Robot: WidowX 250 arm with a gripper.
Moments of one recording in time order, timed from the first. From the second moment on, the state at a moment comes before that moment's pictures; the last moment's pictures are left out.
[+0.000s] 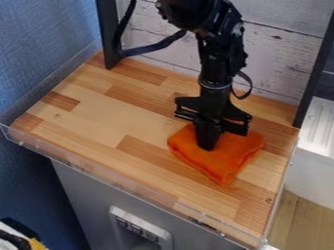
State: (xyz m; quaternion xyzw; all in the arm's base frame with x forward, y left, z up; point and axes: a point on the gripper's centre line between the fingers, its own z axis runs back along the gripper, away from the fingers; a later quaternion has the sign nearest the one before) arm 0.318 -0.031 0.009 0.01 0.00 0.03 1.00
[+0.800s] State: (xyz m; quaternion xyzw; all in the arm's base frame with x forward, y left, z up) arm 0.321 -0.035 0.047 0.00 0.04 0.00 1.00
